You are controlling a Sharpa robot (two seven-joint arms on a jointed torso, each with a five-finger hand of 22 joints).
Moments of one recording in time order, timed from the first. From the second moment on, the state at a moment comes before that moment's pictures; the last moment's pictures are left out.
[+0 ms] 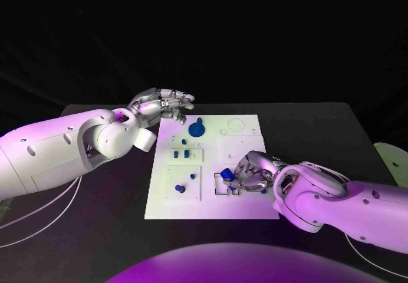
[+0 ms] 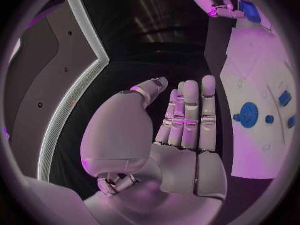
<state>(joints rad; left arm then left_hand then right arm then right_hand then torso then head) 1.20 -0.84 -0.02 1.46 -0.10 -0.03 0.25 1.30 -0.19 0.48 0.02 0.30 0.85 0.17 0.31 0.31 1.14 0.10 0.21 0.17 1.11 0.03 1.09 0.51 0.16 1.10 0.13 0.43 1.23 1.05 -0.91 -0.15 1.90 -1.35 -0.42 -0.54 1.06 -0.18 0.30 0.29 0.28 1.09 0.08 0.30 0.59 1.46 -0.03 1.42 1.31 1.47 -0.09 1.56 1.31 0.06 1.47 0.02 1.30 1.31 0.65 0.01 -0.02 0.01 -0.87</state>
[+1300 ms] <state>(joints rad) 1.20 -0.84 -0.02 1.46 -0.10 -0.02 0.24 1.30 -0.18 0.48 0.02 0.31 0.85 0.17 0.32 0.31 1.14 0.10 0.21 0.17 1.11 0.03 1.09 0.51 0.16 1.10 0.13 0.43 1.23 1.05 -0.84 -0.15 1.85 -1.35 -0.37 -0.55 0.93 -0.14 -0.11 0.30 0.20 1.15 0.03 0.29 0.62 1.47 -0.03 1.41 1.31 1.47 -0.09 1.56 1.31 0.06 1.47 0.02 1.29 1.31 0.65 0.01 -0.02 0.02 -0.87</state>
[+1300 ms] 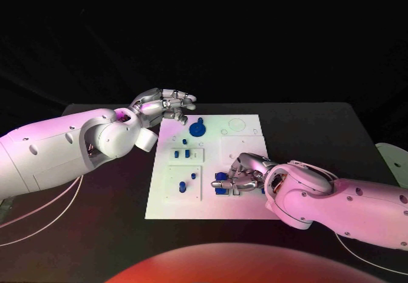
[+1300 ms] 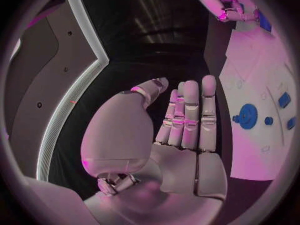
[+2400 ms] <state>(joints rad) 1.20 -0.85 -0.02 1.46 -0.10 -0.02 0.23 1.30 -0.18 0.48 0.02 0.31 0.84 0.17 0.32 0.31 1.14 0.10 0.21 0.17 1.11 0.03 1.09 0.51 0.16 1.11 0.13 0.42 1.23 1.05 -0.90 -0.15 1.89 -1.38 -0.33 -0.53 1.16 -0.08 -0.11 0.30 0.29 1.15 0.03 0.29 0.64 1.47 -0.03 1.42 1.31 1.47 -0.09 1.56 1.31 0.06 1.47 0.02 1.31 1.31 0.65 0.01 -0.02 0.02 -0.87</state>
